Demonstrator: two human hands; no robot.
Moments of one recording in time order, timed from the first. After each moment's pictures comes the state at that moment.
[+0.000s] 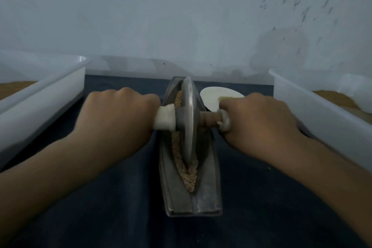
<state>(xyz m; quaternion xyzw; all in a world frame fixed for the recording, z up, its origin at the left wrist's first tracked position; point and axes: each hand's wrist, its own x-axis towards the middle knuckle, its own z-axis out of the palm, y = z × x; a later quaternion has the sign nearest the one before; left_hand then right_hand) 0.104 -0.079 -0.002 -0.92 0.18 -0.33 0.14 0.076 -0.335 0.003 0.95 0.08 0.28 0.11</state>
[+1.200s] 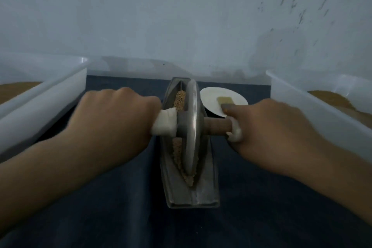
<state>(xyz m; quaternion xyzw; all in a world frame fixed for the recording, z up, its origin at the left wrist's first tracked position) 0.086 -0.072 0.012 -0.89 0.22 -0.36 0.15 0.048 -0.346 0.008 0.94 0.11 0.30 0.10</state>
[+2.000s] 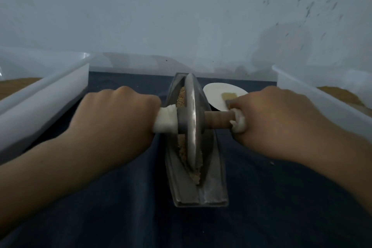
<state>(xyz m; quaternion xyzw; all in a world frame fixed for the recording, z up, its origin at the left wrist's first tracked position) 0.095 -0.072 0.004 -0.92 0.20 -0.32 0.13 0.061 -0.346 0.013 0.95 0.11 0.28 0.11</state>
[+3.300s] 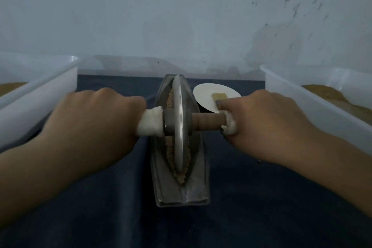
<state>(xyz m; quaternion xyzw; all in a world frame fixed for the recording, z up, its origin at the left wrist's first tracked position) 0.095 -0.058 -0.001 -0.91 0.23 -0.33 0.12 0.053 -0.349 0.011 0.95 0.11 0.29 0.08</state>
